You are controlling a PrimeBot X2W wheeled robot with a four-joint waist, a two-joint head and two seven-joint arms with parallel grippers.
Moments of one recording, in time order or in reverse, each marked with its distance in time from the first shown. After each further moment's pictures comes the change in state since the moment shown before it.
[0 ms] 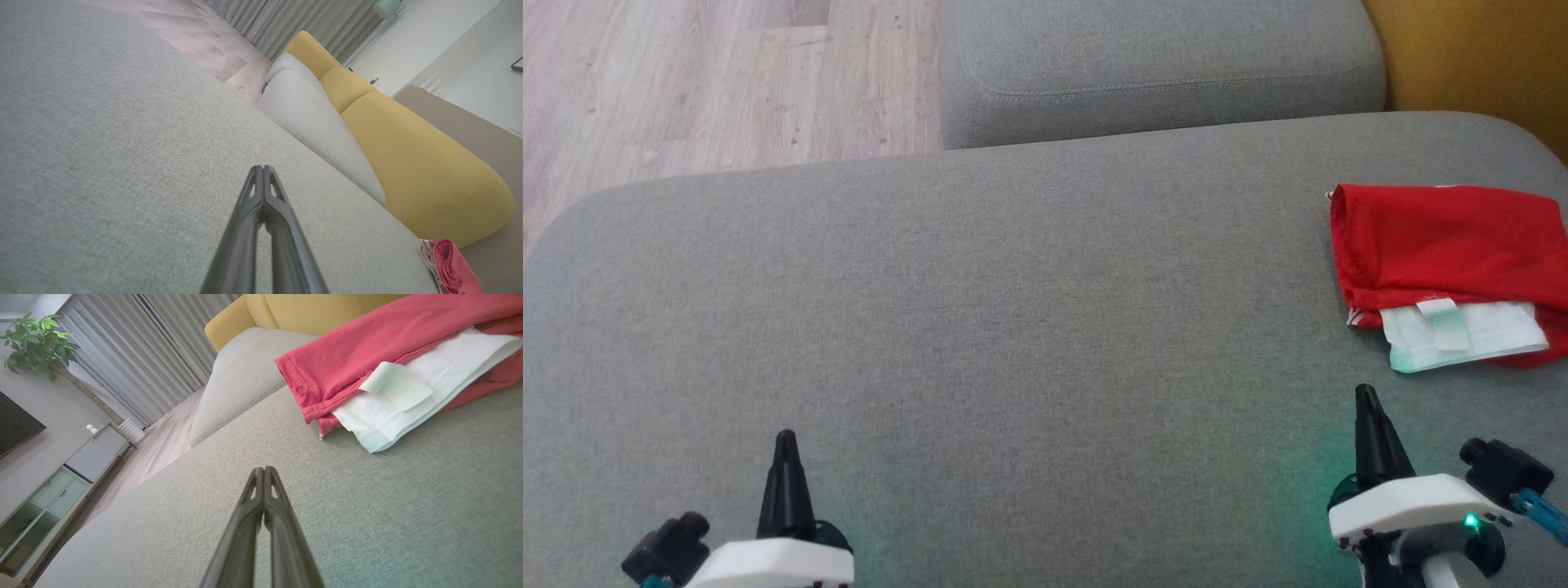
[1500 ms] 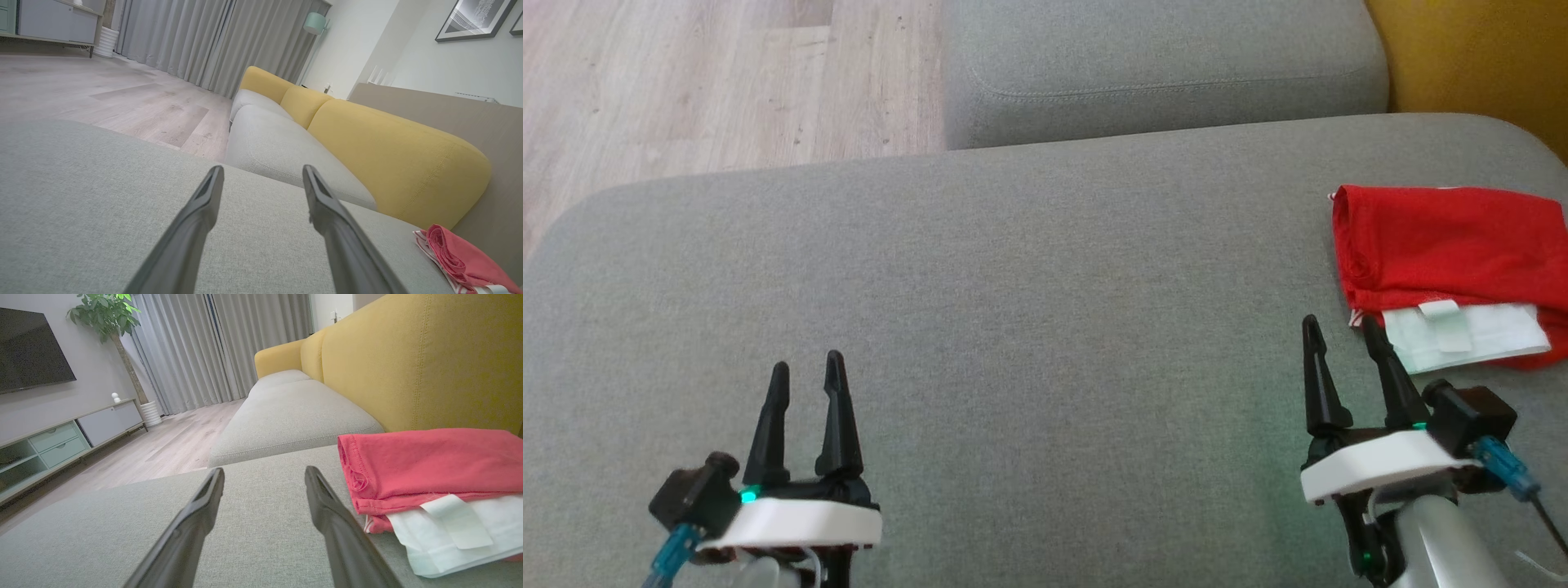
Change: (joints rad) left arm -0.070 0.001 -0.034 -0.079 0.286 0.000 -0.081; right arm -0.080 -0.002 0.037 -0.058 -0.337 0.000 -0.086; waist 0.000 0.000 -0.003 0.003
